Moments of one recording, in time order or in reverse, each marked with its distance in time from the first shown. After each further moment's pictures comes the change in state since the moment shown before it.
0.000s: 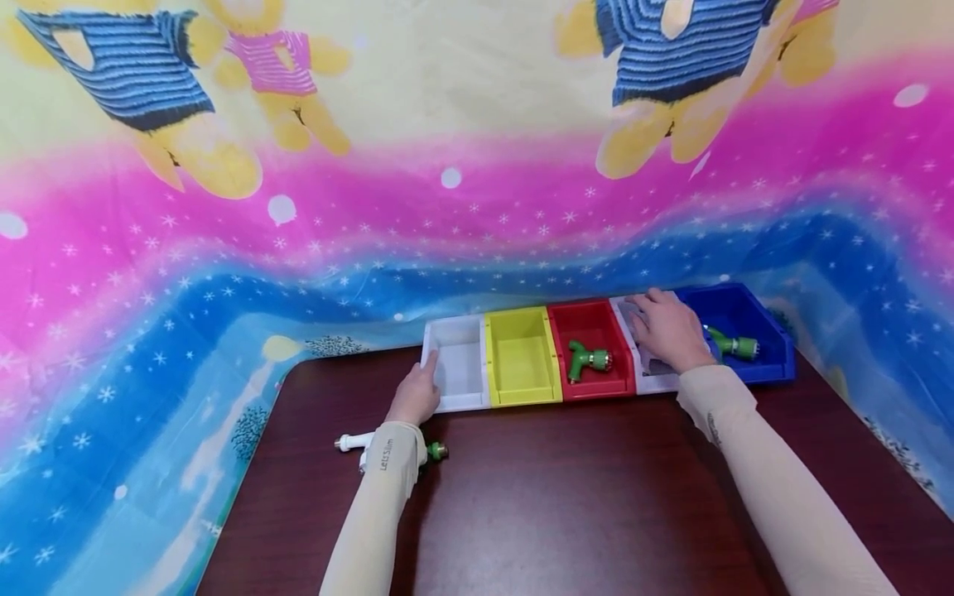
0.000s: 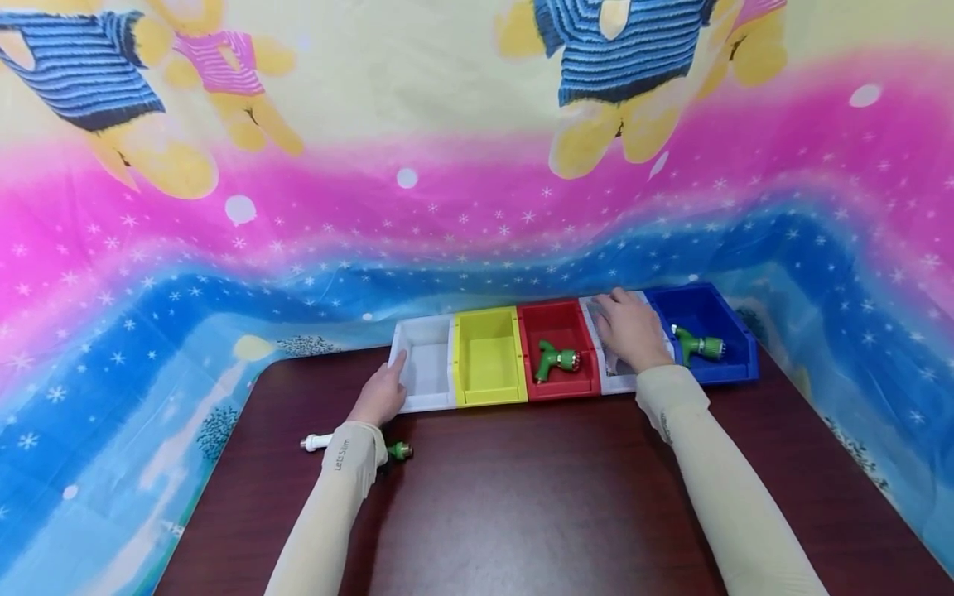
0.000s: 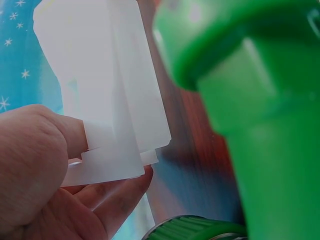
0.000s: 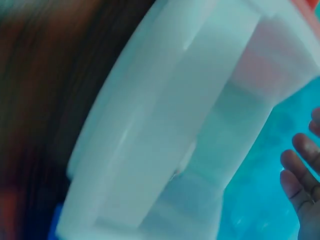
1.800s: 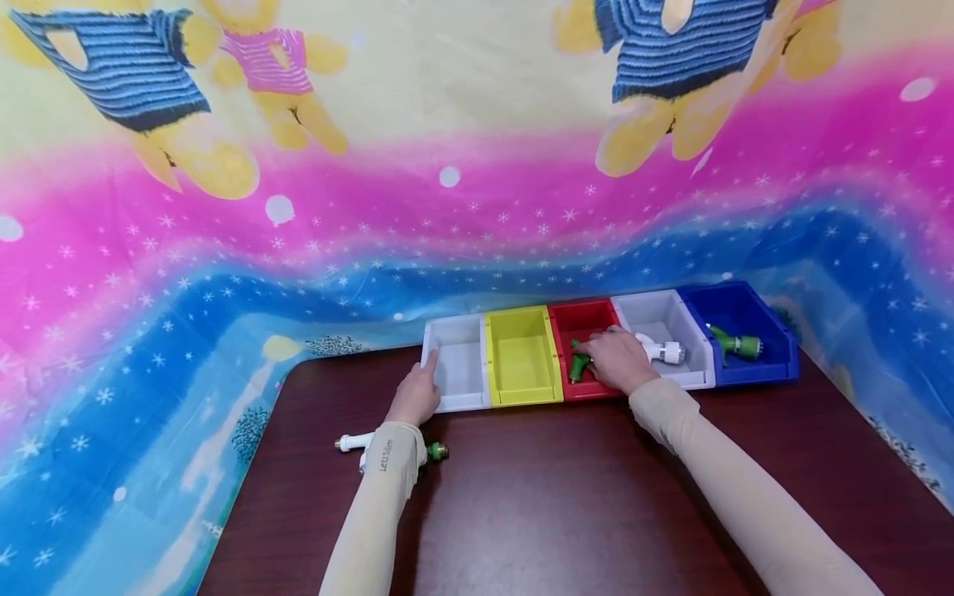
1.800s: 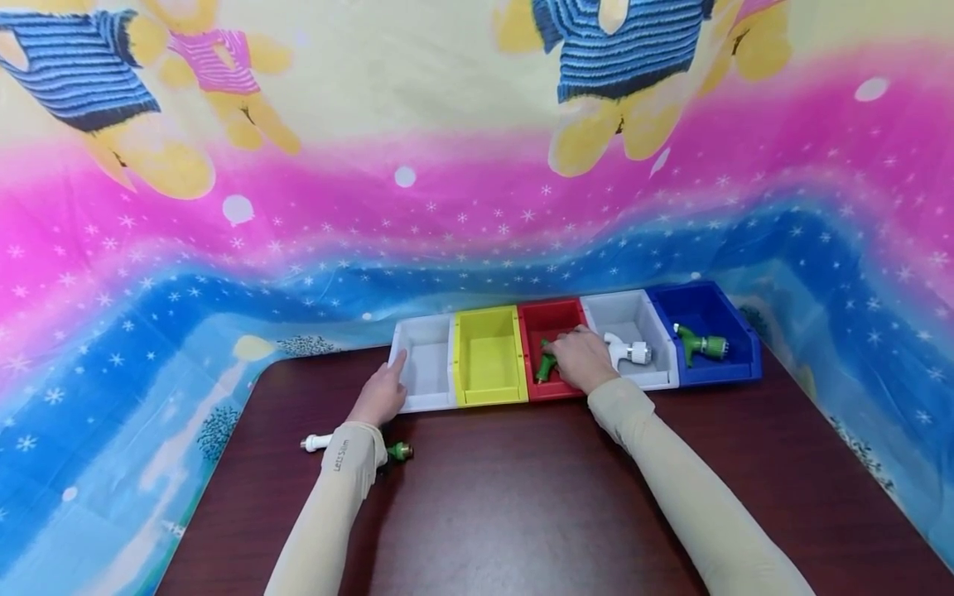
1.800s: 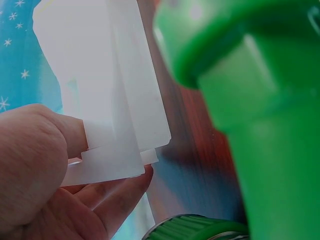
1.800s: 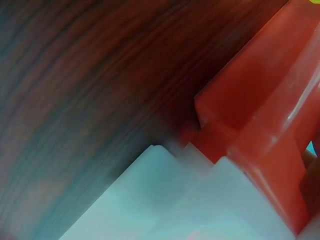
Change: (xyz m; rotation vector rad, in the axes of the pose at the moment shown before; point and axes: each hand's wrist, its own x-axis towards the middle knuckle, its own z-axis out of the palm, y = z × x) left_hand 0.001 0.003 -0.002 0.002 0.000 -0.009; right_hand 0.001 -0.056 0.059 -0.244 -0.240 -0.263
